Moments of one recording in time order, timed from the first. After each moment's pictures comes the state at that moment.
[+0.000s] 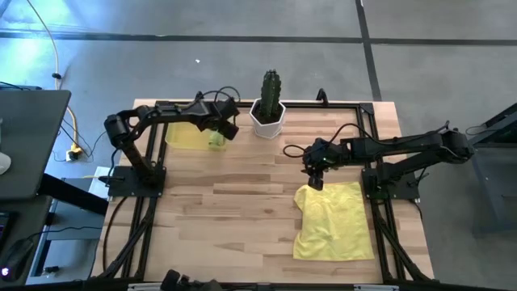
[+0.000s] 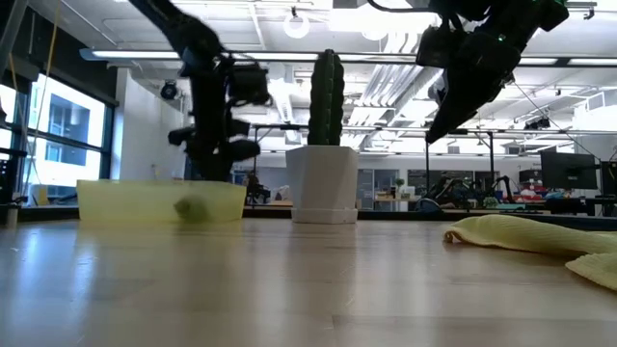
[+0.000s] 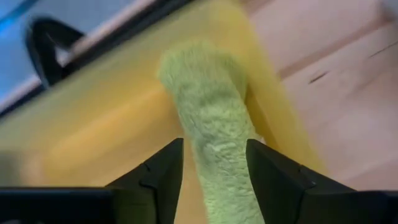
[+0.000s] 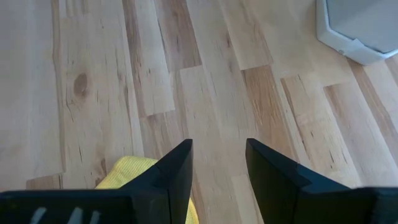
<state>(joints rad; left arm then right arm) 0.65 1.71 1.10 -0.70 -0.42 -0.43 -0.03 1.19 0.78 -0.51 0.07 0.16</state>
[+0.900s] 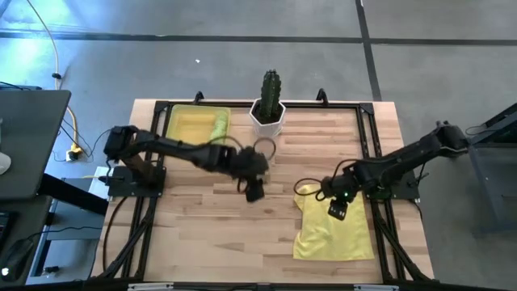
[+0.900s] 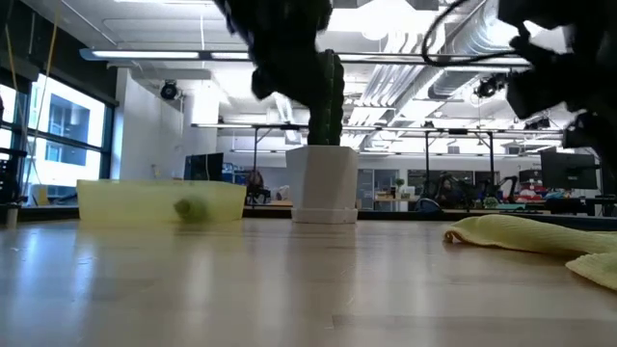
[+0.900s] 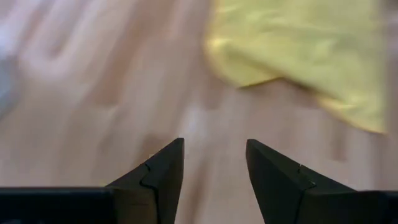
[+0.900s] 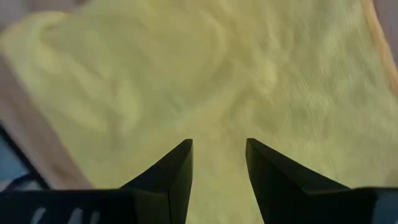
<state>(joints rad) 0.03 1.70 1.29 -0.46 -0.10 -0.31 0.31 1.19 0.68 -0.83 -0.22 0.81</state>
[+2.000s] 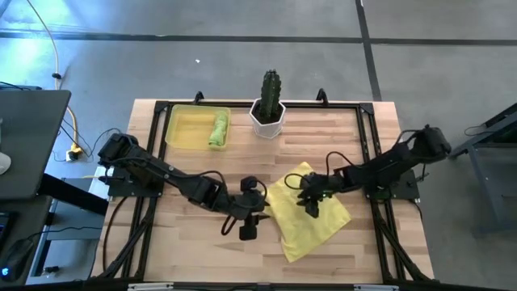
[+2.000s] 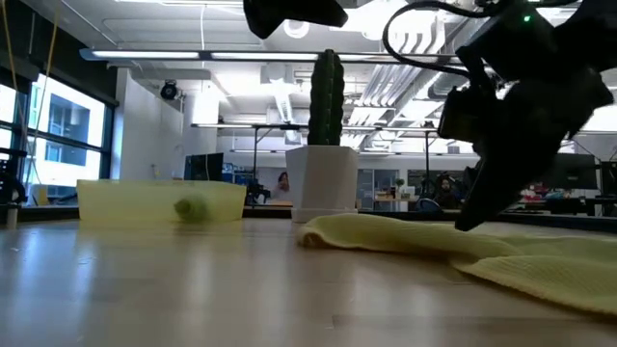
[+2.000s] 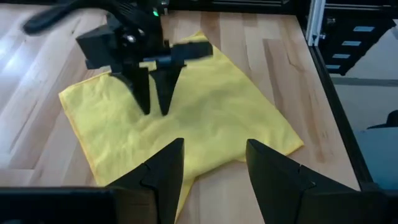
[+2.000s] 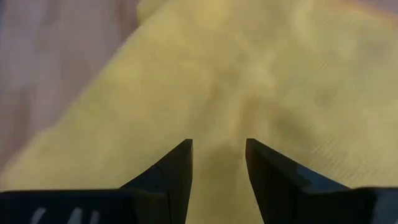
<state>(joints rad) -0.29 1.70 1.29 -0.27 -0.31 -0.28 0.21 1.47 0.43 0.23 -0.03 0.55</state>
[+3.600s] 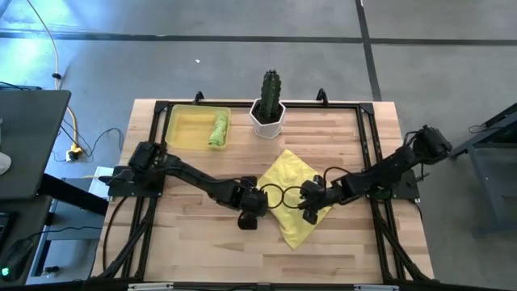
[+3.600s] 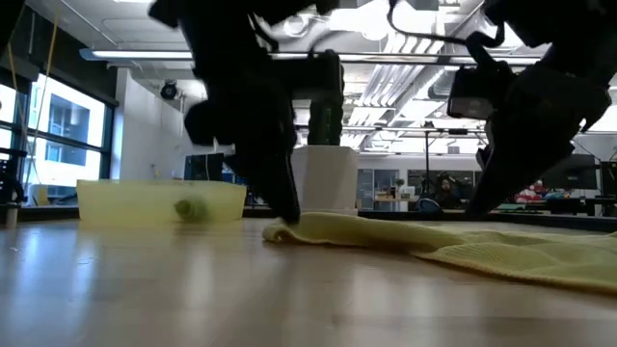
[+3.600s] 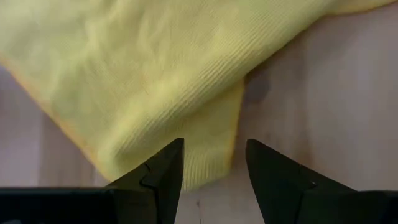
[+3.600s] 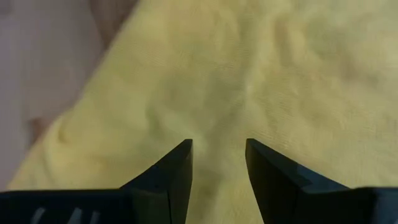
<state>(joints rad) -0.18 1.98 1.29 -0.49 -0.24 -0.23 0.38 1.47 0.58 -0.07 0.24 0.70</state>
